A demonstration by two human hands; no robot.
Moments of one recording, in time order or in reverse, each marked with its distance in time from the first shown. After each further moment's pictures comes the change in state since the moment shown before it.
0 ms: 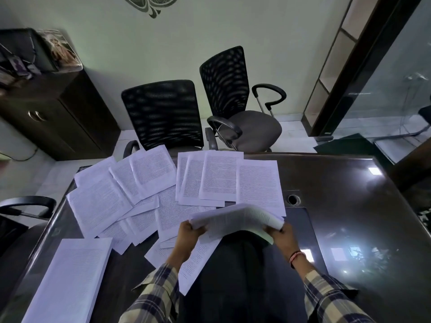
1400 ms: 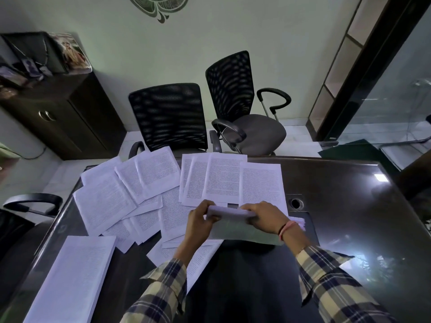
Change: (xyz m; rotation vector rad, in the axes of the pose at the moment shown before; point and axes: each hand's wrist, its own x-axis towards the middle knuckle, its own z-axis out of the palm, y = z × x) left_hand -0.007 0.051 0.022 0.265 0.035 0.415; right_hand 0.046 -0.081 0.029 -1.138 -0.560 -0.360
